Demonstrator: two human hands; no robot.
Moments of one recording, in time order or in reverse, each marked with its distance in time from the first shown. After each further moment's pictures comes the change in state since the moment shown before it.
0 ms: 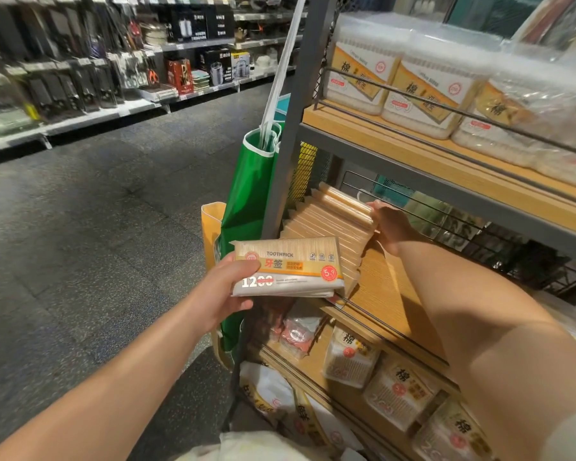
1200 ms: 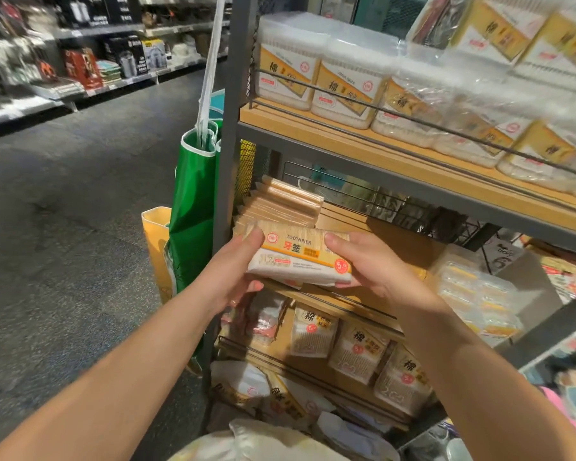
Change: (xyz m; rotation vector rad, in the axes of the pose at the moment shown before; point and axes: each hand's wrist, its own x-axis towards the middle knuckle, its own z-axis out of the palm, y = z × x) left_hand 0.016 0.018 0.058 0.112 -0.175 -0.054; right_hand -0.171 -0.005 -0.020 -0.095 -0.090 0.035
